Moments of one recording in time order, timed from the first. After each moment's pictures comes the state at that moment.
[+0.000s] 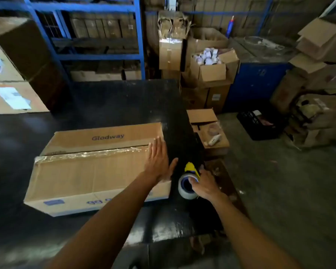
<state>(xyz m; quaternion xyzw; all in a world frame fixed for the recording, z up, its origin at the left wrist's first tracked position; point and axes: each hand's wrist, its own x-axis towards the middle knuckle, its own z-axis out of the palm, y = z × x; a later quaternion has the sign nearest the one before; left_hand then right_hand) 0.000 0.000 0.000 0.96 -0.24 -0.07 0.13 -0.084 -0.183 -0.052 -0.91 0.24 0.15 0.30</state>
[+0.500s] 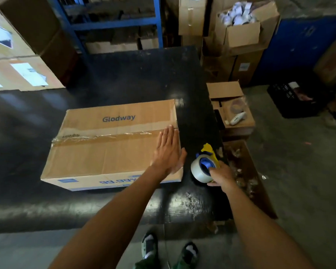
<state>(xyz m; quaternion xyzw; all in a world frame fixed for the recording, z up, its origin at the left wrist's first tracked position) -0.011 0.001 -0.029 0.97 -0.23 -0.05 0.06 -0.075 -0.196 -0.104 -0.73 0.38 0.15 0.55</state>
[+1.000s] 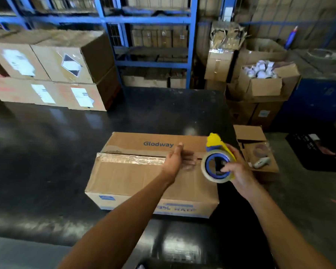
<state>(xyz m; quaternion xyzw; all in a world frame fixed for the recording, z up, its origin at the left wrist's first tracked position) 0.037 0.084 0.047 0.61 0.11 -0.17 0.76 -0.015 -0.118 0.063 -0.65 0.11 0.04 0.75</state>
